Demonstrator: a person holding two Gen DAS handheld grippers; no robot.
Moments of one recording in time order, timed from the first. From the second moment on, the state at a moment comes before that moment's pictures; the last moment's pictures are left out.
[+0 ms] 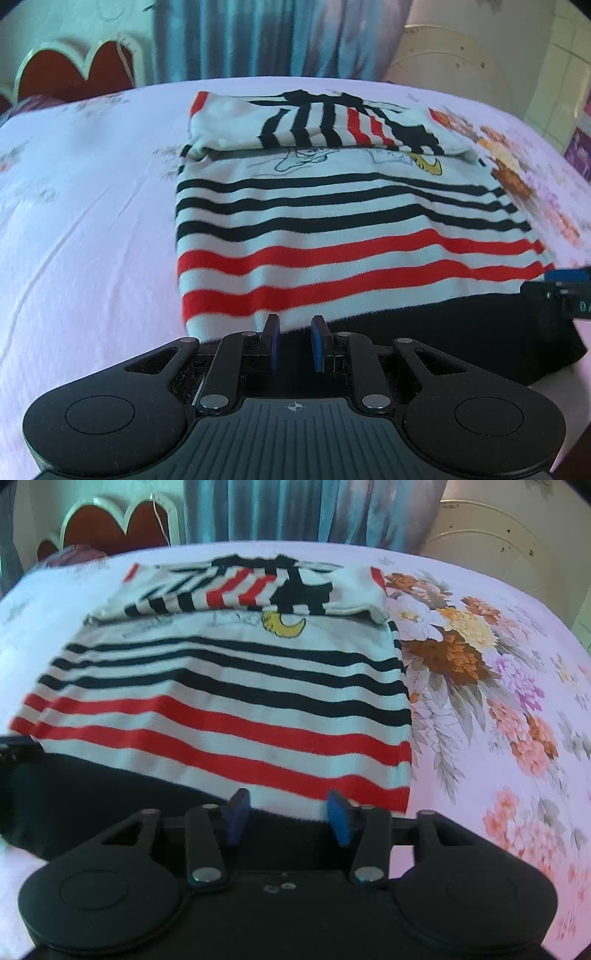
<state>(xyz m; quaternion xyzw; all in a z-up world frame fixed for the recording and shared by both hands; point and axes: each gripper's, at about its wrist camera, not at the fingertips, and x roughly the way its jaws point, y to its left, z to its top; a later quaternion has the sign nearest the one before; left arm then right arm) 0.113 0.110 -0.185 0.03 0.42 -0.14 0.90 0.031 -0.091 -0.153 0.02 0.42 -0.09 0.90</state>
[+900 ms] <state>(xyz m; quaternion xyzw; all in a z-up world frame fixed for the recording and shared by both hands) 0.085 0.139 -0.204 -0.05 0.46 -0.15 0.87 -0.009 -0.116 -0.167 0.13 0.45 -0.11 0.88</state>
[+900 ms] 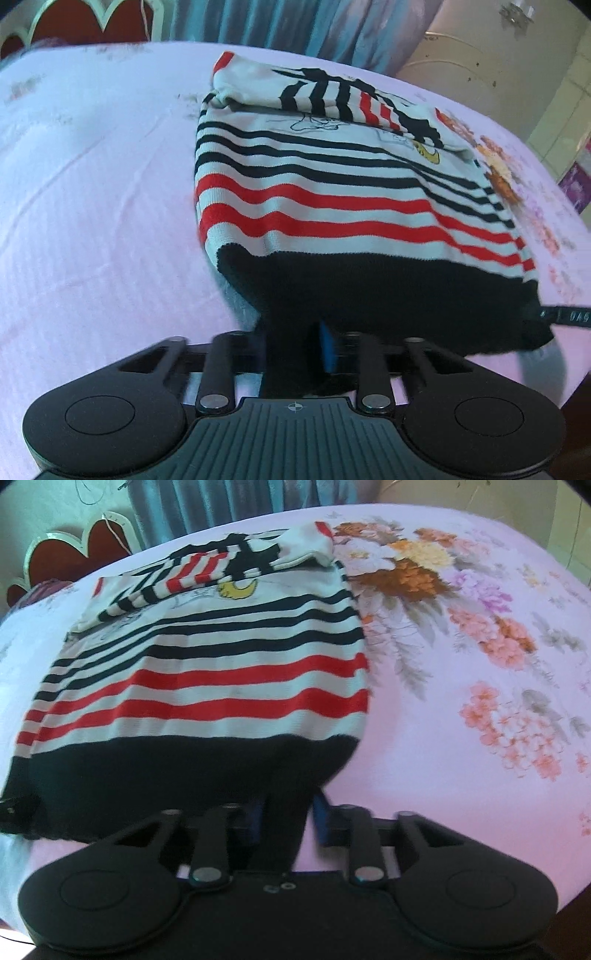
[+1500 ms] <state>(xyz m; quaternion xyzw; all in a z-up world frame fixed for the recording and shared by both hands) 0.137 0.135 -0.133 -0.11 0.36 -0.21 0.90 0.014 -0.141 -0.105 0.19 0.38 -0.07 0.90</state>
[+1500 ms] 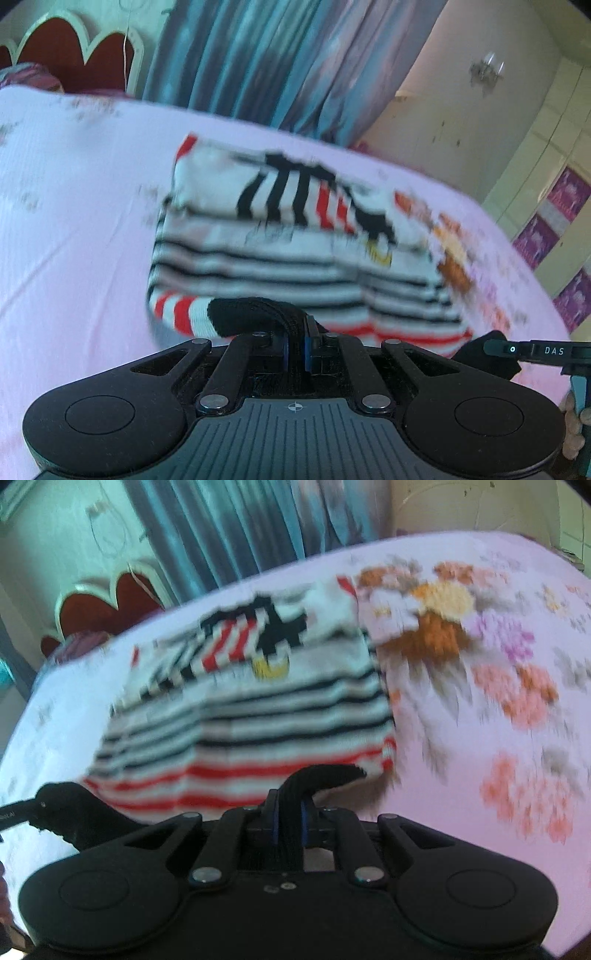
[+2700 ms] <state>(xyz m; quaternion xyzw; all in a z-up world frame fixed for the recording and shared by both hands) 0.434 0.075 -0.143 -0.09 0.36 -0.10 0.92 0.316 -0.295 -0.123 0.27 0.35 -0.10 0.89</state>
